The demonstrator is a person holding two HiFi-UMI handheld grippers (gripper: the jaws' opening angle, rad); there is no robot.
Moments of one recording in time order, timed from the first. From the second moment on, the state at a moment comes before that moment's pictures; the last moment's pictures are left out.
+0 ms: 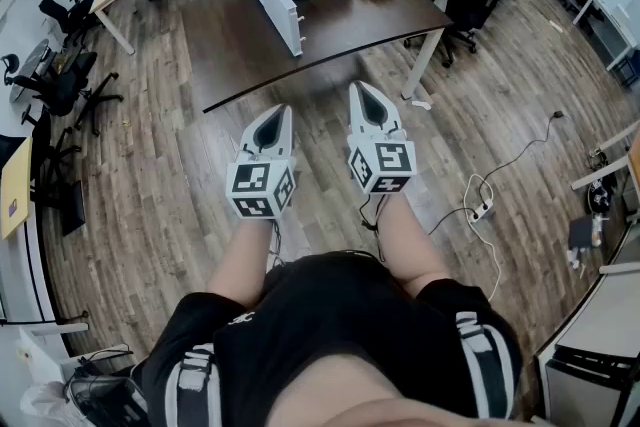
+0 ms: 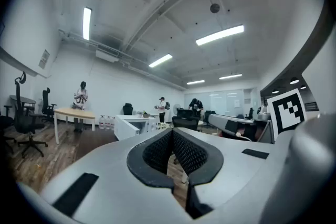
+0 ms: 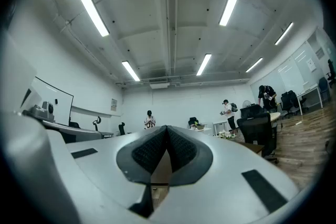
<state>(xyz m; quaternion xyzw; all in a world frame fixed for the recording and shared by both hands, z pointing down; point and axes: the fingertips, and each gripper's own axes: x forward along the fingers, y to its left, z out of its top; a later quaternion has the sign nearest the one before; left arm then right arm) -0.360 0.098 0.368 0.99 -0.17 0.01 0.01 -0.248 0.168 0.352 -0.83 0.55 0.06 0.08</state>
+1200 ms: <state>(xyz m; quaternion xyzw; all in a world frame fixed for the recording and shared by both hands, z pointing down) -0.238 0.145 0.398 0.99 -0.15 0.01 0.01 -0.133 0.221 0.385 -0.84 0.53 0.05 0.08</state>
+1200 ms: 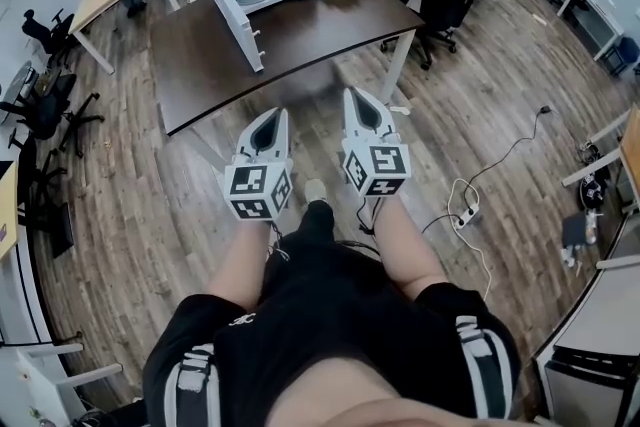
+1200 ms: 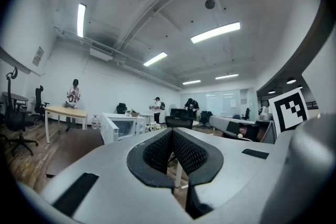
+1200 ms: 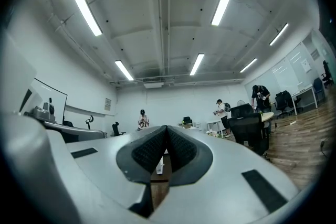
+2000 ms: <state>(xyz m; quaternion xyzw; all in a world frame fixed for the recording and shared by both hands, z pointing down) 0.012 -0.049 0.399 0.99 -0.12 0.02 0.01 0.103 0.021 0.391 -0.84 0.53 0.04 0.08</state>
